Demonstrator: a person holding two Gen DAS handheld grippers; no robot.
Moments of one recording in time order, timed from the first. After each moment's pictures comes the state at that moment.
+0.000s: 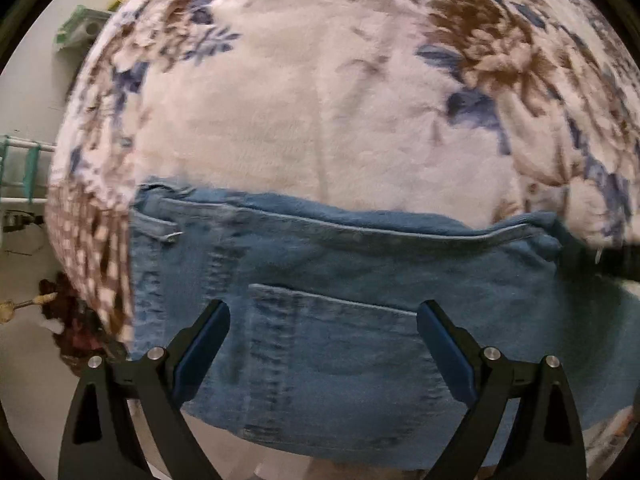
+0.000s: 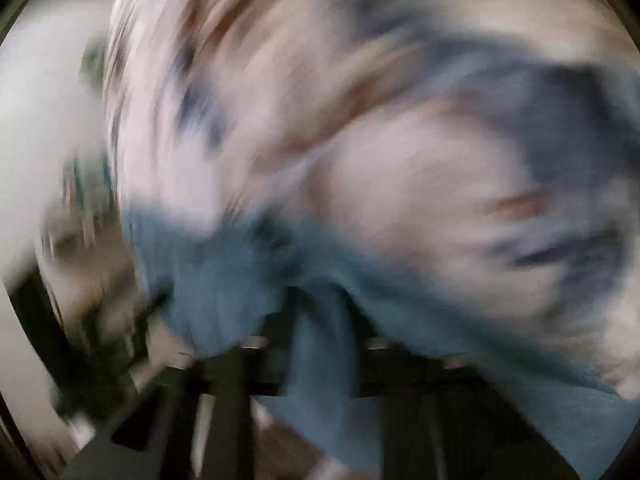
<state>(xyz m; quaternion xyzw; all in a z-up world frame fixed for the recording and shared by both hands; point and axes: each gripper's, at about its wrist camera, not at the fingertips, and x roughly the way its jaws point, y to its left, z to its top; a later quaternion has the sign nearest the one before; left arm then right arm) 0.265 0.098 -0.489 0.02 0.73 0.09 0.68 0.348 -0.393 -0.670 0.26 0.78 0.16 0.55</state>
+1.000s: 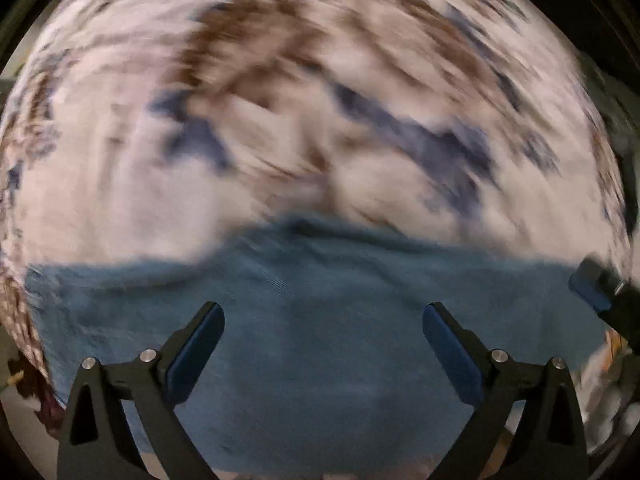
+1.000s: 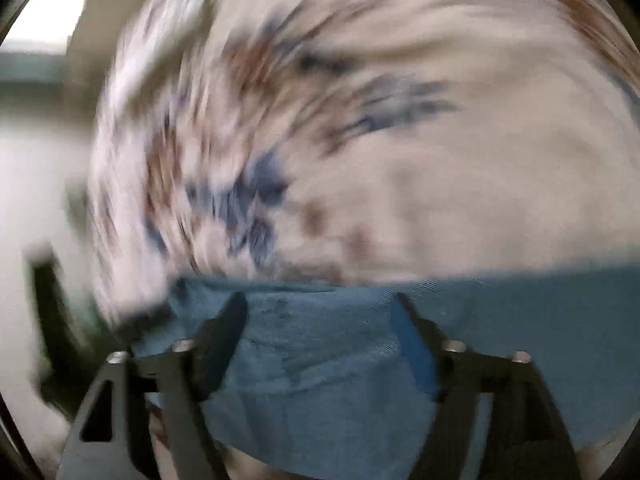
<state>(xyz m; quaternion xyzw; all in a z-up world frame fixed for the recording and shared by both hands) 0.281 -0.064 -0.488 0.03 0.73 -0.09 0.68 0.218 -0.653 -0.552 0.35 0.62 -0.01 0.70</state>
